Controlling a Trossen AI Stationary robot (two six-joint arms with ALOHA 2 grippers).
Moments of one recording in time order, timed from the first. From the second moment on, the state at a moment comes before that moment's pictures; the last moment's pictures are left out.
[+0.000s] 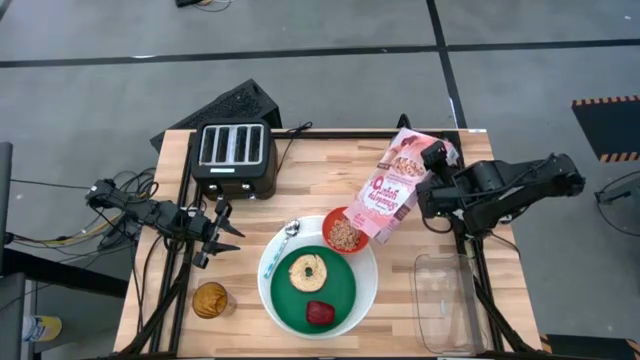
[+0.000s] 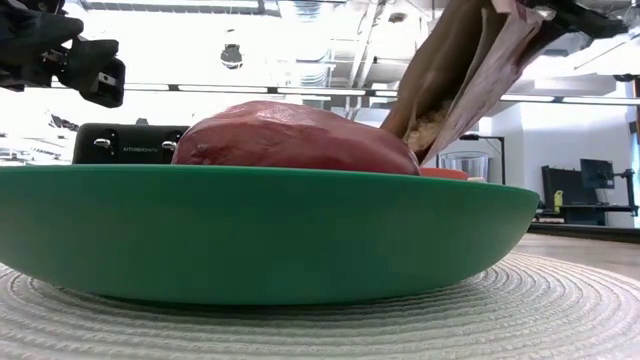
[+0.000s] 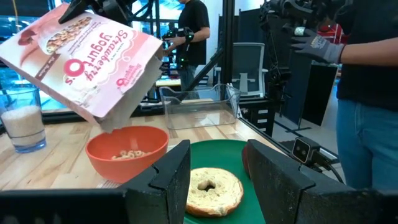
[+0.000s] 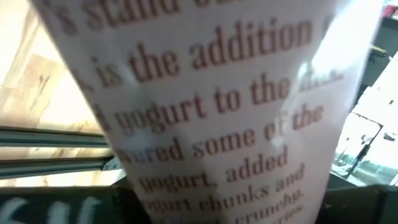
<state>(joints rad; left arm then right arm) -0.37 0.01 0.01 0.04 -0.09 -0.01 0.23 1.12 1.26 -1.57 1.00 -0.53</state>
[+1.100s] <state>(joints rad) -0.37 0.01 0.01 0.04 -0.09 -0.01 0.23 1.12 1.26 -1.55 0.99 -0.53</state>
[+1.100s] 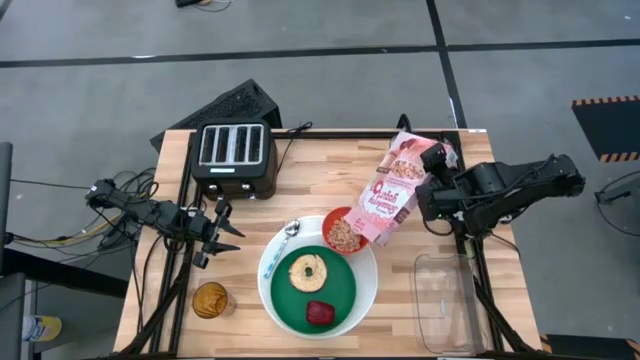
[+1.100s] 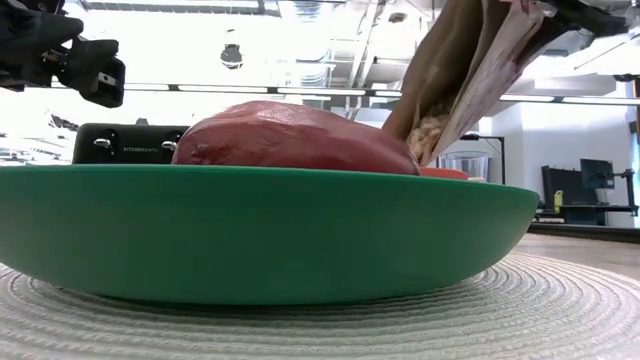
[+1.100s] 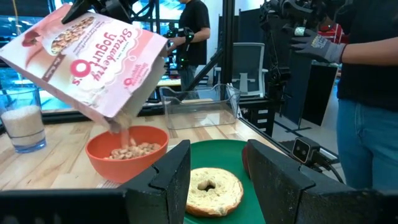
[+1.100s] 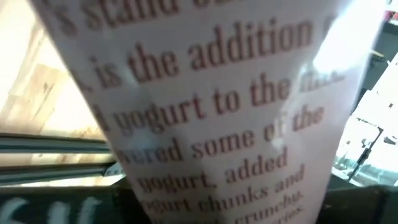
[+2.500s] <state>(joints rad) -0.37 0.01 0.01 0.04 -0.09 -0.01 0.22 1.03 1.26 -1.51 0.90 -0.48</state>
